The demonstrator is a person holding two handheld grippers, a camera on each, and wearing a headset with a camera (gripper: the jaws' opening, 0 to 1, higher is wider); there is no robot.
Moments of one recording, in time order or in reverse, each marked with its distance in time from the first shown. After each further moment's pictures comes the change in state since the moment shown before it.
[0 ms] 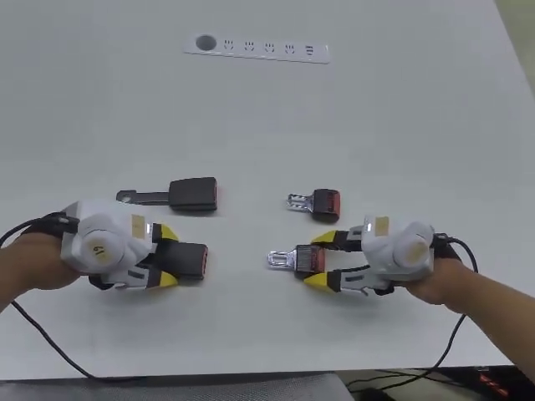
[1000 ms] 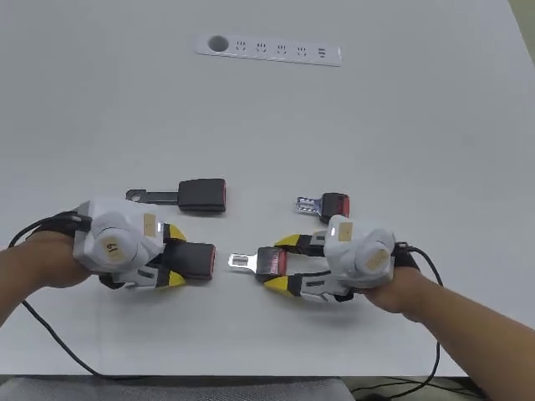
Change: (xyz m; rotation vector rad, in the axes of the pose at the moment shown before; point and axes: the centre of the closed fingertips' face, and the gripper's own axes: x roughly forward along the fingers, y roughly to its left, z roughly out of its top) left arm 0.004 0.000 0.003 -0.040 0.017 0.015; right arm 0.049 0.020 0.051 0.025 -0.117 0.040
